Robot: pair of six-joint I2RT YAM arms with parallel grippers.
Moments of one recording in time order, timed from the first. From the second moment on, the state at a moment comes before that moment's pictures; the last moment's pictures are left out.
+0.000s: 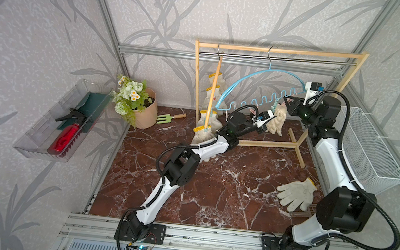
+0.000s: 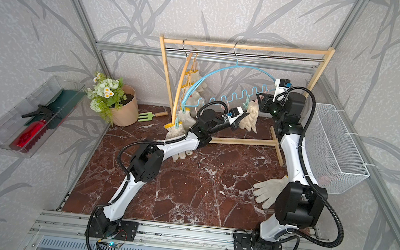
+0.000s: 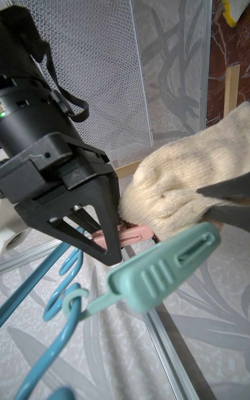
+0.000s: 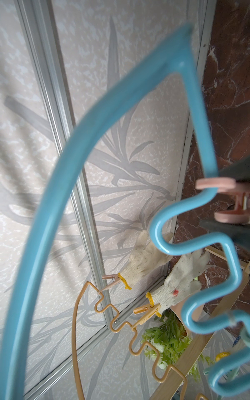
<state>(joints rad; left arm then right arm) -0.75 2.37 1.99 0.69 0.37 0.32 -0.08 1.62 1.54 -0.04 -0.57 0.29</state>
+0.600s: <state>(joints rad) -0.75 2.37 1.99 0.69 0.35 0.32 -0.08 1.61 1.54 -0.03 -0.55 0.30</state>
